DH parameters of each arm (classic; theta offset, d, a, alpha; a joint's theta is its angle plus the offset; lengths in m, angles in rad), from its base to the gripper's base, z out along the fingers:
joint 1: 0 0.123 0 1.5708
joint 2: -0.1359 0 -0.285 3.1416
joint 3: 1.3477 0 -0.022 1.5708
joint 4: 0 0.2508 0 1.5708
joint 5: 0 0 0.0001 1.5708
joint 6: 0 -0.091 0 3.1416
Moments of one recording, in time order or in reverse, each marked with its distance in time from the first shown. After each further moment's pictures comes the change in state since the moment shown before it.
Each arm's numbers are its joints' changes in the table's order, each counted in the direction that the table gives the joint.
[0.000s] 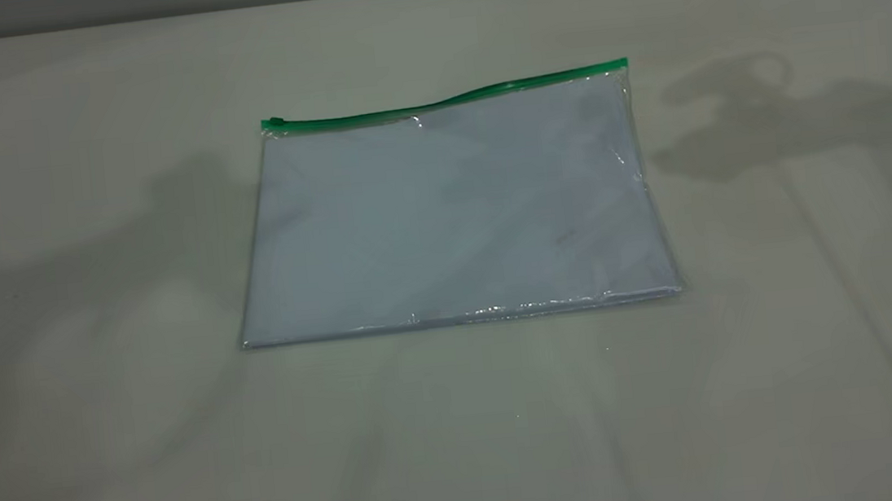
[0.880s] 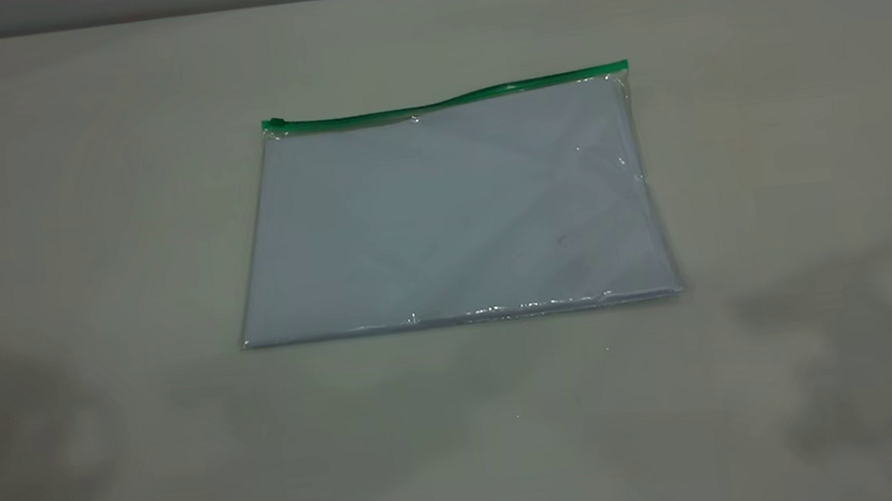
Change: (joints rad) left arm 0.000 0.544 0.507 0.647 -0.005 0.677; right arm 0.257 0.971 0.500 -0.556 -0.075 -0.587
